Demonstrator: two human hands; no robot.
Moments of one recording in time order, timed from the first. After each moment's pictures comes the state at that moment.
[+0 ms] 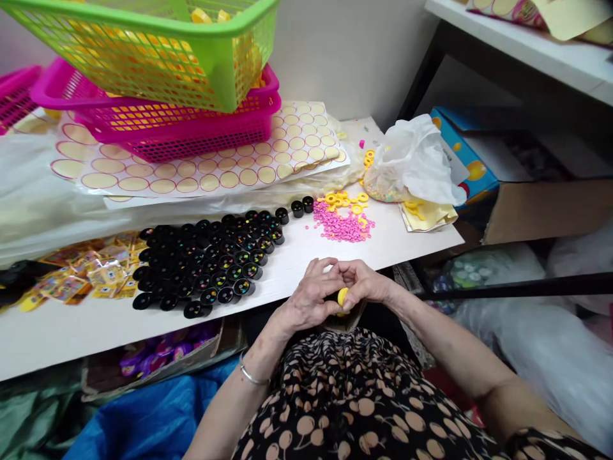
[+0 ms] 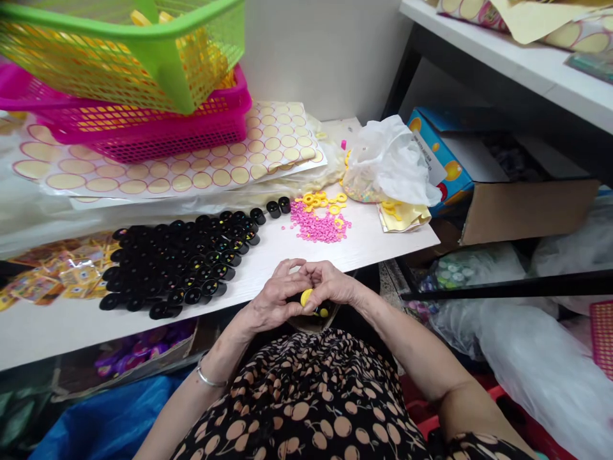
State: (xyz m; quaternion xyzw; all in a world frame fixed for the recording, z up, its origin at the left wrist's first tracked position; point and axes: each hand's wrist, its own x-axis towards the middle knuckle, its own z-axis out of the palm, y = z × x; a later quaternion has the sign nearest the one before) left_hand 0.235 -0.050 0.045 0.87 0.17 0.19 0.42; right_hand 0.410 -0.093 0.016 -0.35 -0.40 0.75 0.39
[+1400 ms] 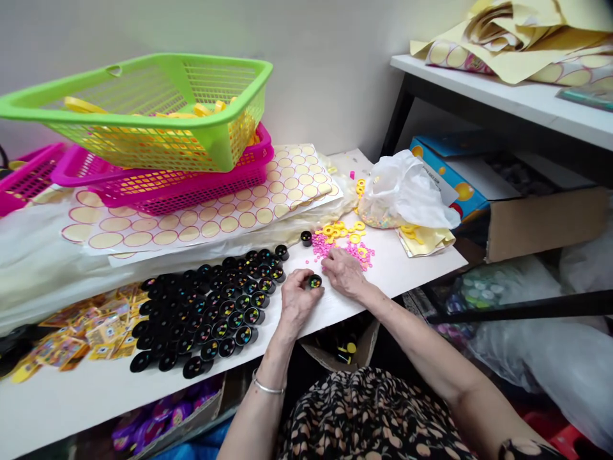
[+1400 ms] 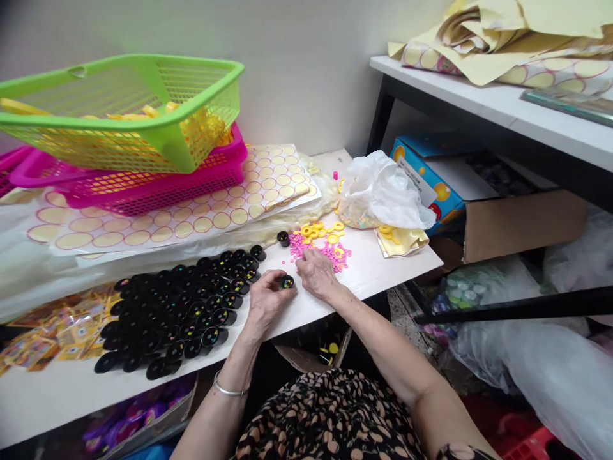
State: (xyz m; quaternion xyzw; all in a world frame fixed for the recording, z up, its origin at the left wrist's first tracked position) left_hand 0.248 0.016 0.001 0.71 0.48 0.34 0.38; right_hand 0.403 -0.007 0.020 -0.67 -0.72 0.05 0.18
